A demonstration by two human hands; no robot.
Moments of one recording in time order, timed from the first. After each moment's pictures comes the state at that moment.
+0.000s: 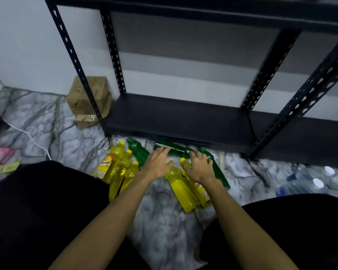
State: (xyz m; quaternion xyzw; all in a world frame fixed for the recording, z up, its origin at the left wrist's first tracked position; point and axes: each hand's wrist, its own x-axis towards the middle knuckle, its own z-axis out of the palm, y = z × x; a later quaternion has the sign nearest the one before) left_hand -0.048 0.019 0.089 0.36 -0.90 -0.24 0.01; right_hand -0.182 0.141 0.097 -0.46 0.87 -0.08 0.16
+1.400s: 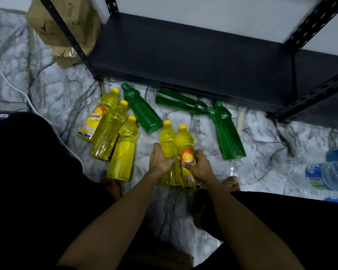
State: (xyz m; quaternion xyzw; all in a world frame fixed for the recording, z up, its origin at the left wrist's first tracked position) left_hand -0.051 0.066 -0.092 0.61 -0.63 -0.48 0.00; right_hand -0.188 0.173 -0.120 -0.24 0.85 -0.21 0.42
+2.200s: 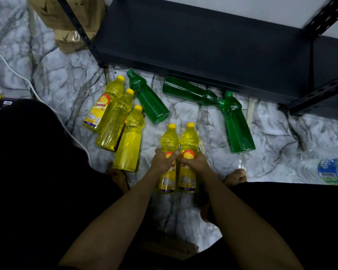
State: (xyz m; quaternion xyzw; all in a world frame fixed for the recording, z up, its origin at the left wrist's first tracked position) left_hand -0.017 0.078 -0.112 0.63 -0.55 -0.55 -0.05; right_hand -0.151 0.160 -0.116 -0.09 0.78 -0.32 0.52
